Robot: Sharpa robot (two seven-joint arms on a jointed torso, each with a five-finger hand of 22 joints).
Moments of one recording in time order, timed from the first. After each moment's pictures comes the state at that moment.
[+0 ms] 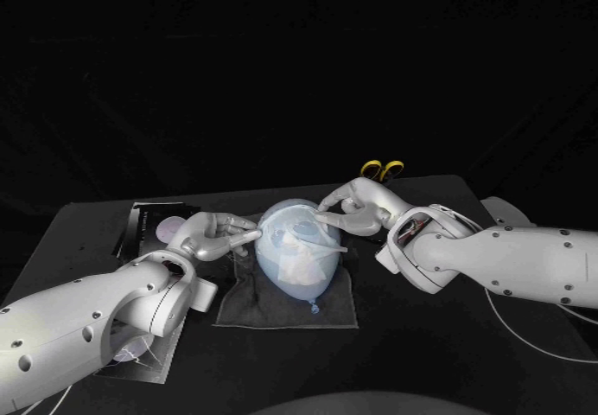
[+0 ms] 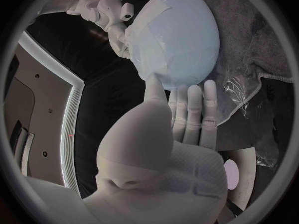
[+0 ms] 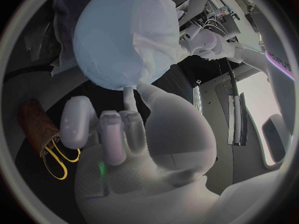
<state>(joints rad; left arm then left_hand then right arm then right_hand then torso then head) 1.13 -0.75 -0.12 1.56 -0.46 -0.52 0.13 1.65 0.03 -0.37 0.29 0.05 0.79 0.18 0.43 0.19 0.81 0.13 0.78 0.39 0.76 0.08 1.20 0.51 0.17 0.75 0.24 0.73 0.49 1.22 -1.02 -0.21 1.78 -1.08 -0.70 -0.05 1.27 -0.05 0.40 0.05 0.05 1.10 0.09 0.14 0.51 1.46 0.03 1.57 1.31 1.46 -0.02 1.57 1.31 0.06 1.37 0.09 1.27 1.31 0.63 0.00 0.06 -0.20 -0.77</state>
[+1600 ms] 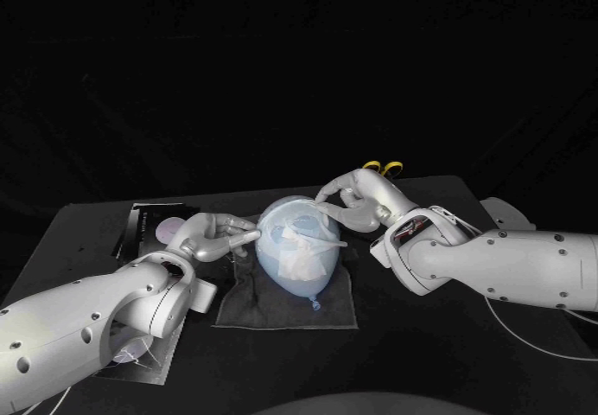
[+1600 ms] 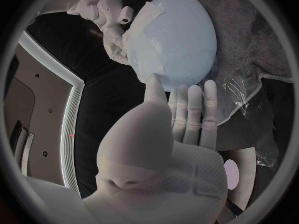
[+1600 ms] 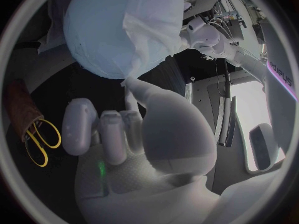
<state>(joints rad) 1.13 -0.75 -0.12 1.56 -0.46 -0.52 0.13 1.66 0.03 -0.37 0.29 0.05 0.79 0.18 0.43 0.19 0.81 0.12 0.78 0.39 0.75 0.08 1.20 0.51 0.16 0.74 0.24 0.73 0.49 1.22 -1.00 -0.21 1.79 -1.15 -0.88 -0.02 1.33 -0.05 0.52 -0.03 0.05 1.14 0.08 0.20 0.52 1.45 0.02 1.57 1.31 1.45 -0.03 1.56 1.31 0.05 1.40 0.05 1.31 1.31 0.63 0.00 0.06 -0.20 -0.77</state>
